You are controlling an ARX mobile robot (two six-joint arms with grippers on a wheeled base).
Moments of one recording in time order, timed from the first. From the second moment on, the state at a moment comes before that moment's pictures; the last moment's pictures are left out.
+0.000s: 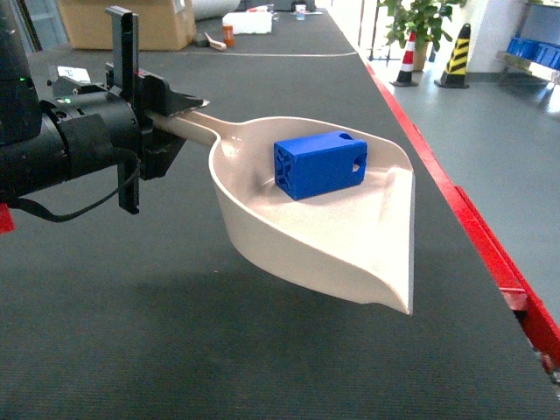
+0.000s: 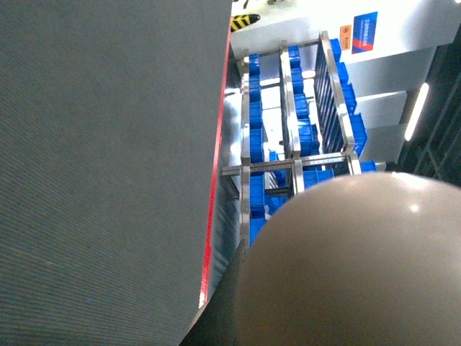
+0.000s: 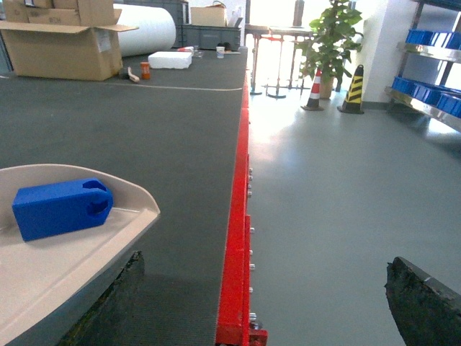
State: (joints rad) left arm -0.17 1.98 0.93 0.98 0.32 -1.34; right arm 0.16 0.58 0.21 0.35 0.16 -0.02
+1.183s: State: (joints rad) left arm -0.17 1.98 0.93 0.99 0.32 -1.34; right arm 0.16 0.58 0.21 0.35 0.16 -0.02
